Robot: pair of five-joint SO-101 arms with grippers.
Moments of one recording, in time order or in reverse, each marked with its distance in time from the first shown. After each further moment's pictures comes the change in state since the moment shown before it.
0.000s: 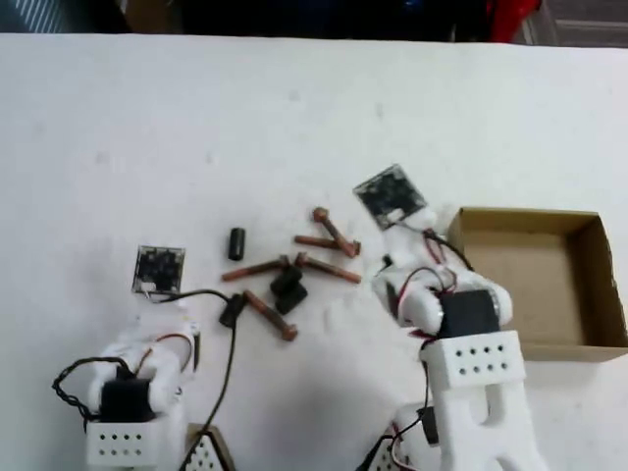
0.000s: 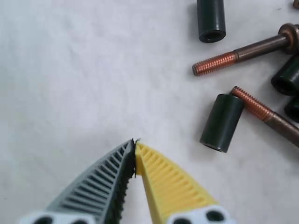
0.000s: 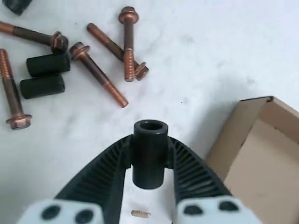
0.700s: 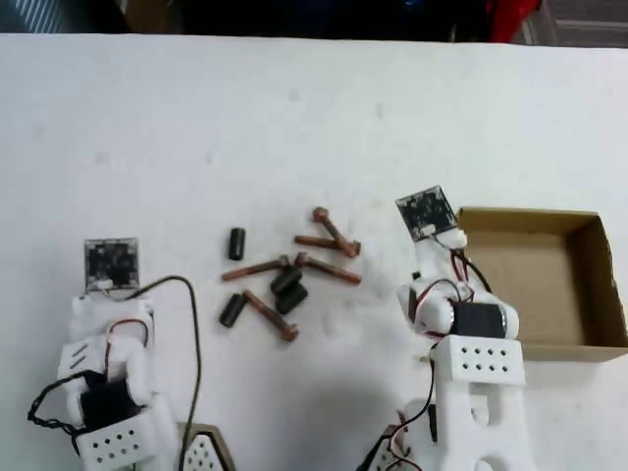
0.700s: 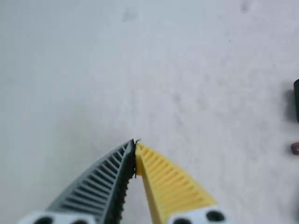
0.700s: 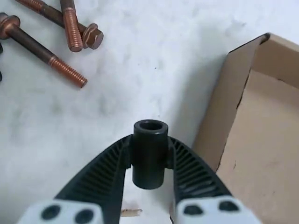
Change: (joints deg) left arm -19.3 0.0 -0.1 -18.6 -14.6; right arm 10.8 -1.1 15.6 -12.1 0.1
